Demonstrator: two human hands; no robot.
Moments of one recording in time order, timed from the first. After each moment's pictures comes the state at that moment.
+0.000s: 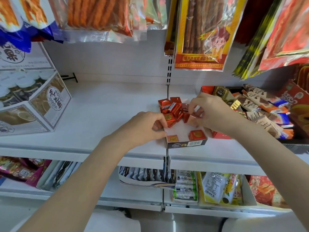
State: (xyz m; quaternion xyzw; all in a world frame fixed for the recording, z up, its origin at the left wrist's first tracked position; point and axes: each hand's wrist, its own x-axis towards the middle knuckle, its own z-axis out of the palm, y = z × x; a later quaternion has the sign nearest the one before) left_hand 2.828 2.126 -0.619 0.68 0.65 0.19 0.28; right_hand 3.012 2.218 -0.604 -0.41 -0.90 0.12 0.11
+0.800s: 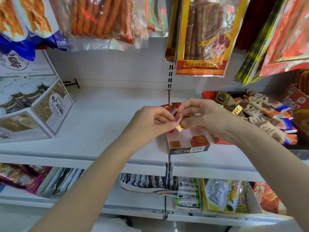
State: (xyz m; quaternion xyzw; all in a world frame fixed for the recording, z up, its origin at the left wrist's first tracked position) left_hand 2.836 2.124 -0.603 0.59 0.61 0.39 0.34; right_hand 2.997 2.204 -0.593 -0.38 -0.71 0.56 0.19
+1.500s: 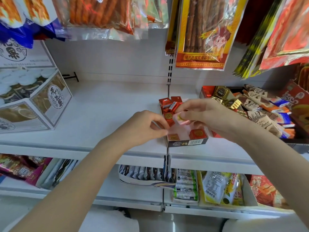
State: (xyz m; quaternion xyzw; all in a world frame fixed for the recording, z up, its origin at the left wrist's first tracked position) left_hand 2.829 2.118 -0.616 0.65 0.65 0.24 0.30; right_hand 3.003 2.190 -0.592 -0.41 -0.72 0.54 0.16
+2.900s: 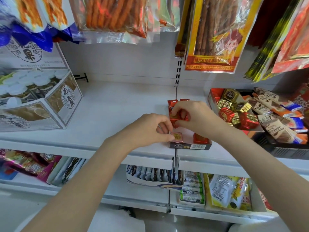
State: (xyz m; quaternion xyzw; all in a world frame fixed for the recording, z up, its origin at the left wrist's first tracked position) left_hand 2.818 2.116 -0.619 0.66 0.65 0.21 0.31; right_hand 2.967 2.201 -0.616 -0.32 -0.92 0.15 0.17
